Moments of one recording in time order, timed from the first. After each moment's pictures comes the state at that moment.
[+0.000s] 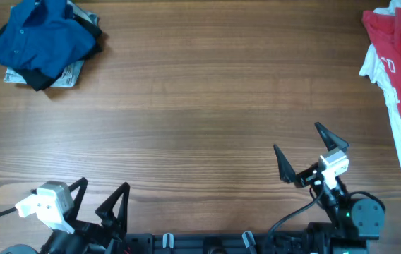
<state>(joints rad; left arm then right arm) -0.18 0.24 1.03 -1.13 0.19 -0.43 -0.05 0.02 0.15 -0.01 -0.50 -0.09</state>
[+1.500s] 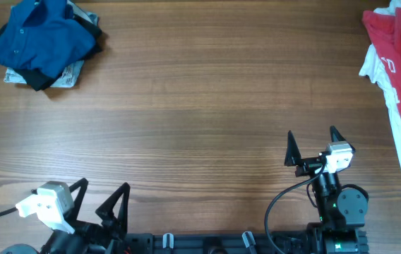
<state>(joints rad) -0.18 0.24 1.03 -1.14 0.19 -0.44 0.01 0.02 0.01 0.00 -0.10 0.00</state>
